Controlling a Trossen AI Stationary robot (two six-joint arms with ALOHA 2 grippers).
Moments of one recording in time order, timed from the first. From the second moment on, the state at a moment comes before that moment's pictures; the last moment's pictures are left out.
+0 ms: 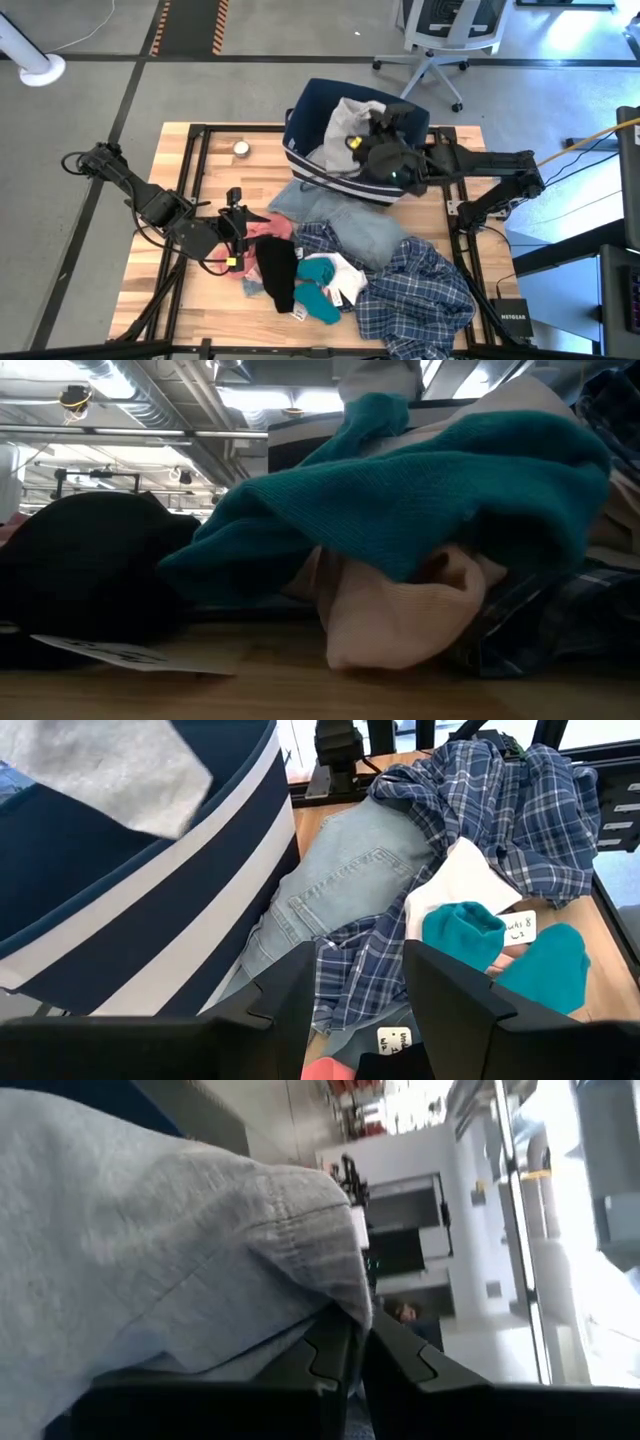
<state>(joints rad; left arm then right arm) -0.61 1.17 1.22 -0.67 -0.75 -0.26 0.10 1.52 1.74 -0.80 1.26 -0.75</state>
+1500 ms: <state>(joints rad) -0.61 1.17 1.22 -0.67 -0.75 -0.29 0.18 1.53 1.74 -1.25 0.27 -0.21</state>
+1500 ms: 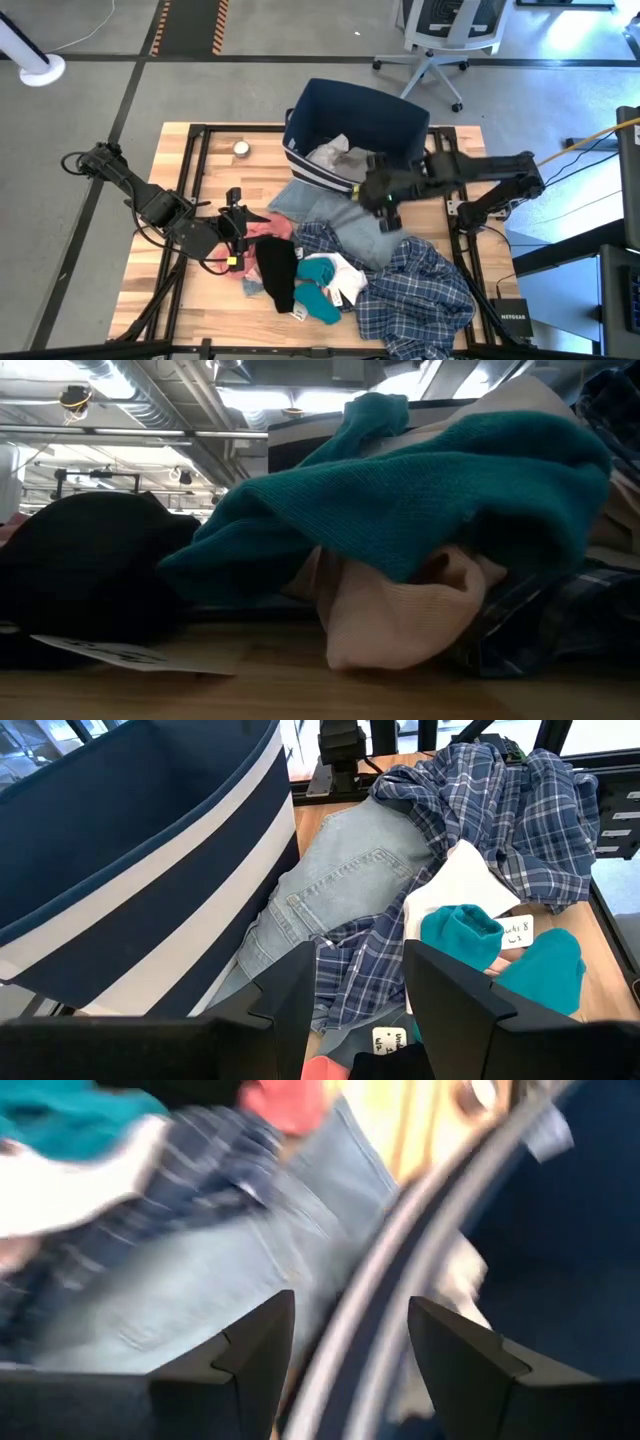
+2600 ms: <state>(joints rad) -0.61 1.17 1.22 -0.67 -0.75 -0.29 0.62 1.92 1.74 -1.28 0.38 -0.35</state>
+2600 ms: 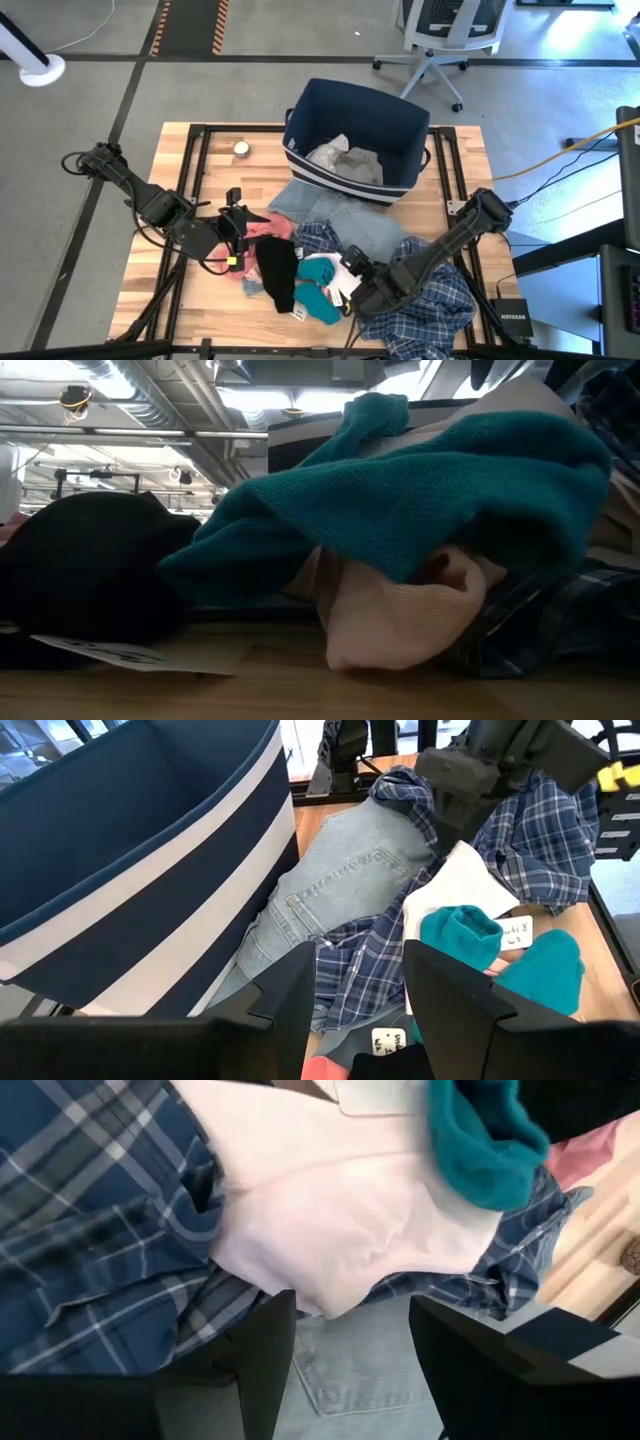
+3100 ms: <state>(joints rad) -0.61 1.17 1.22 -0.67 -0.75 -0.29 0.62 1.98 1.74 -1.16 0.37 -0.50</state>
